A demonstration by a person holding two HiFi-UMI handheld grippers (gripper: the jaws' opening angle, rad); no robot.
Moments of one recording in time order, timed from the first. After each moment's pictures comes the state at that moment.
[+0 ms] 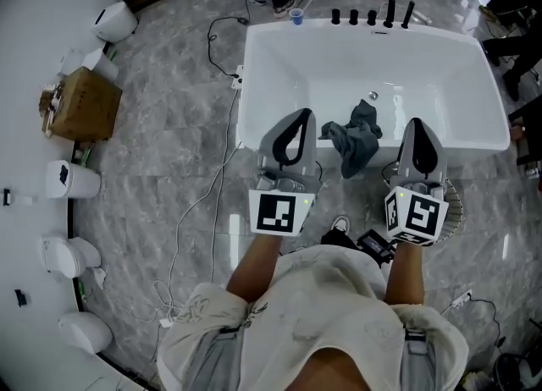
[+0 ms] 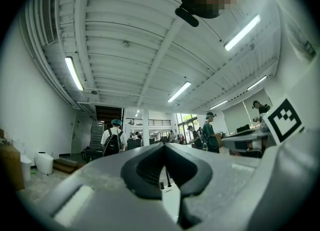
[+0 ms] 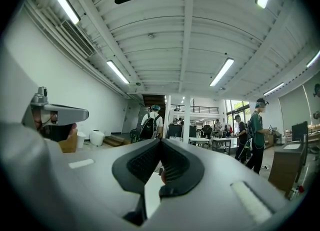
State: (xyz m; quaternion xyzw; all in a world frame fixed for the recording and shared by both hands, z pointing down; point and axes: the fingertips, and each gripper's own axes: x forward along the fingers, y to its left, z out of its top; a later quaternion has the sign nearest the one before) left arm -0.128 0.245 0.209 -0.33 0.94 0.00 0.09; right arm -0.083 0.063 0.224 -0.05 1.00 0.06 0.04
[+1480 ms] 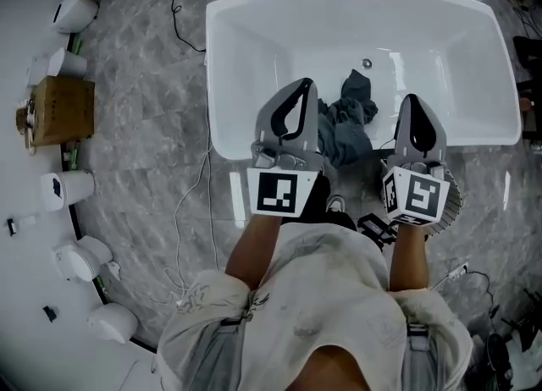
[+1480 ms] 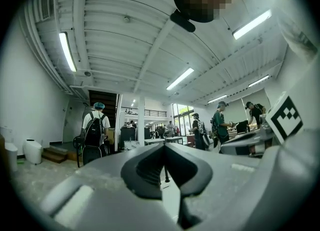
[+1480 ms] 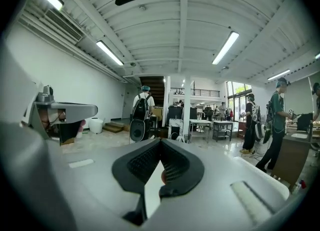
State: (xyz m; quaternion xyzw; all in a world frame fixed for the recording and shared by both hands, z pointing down) left arm -0.338 0.132 0.285 -0.36 0.93 -0.01 0.04; right arm -0.284 -0.026 0.312 -0.05 1.00 0.03 -0.06
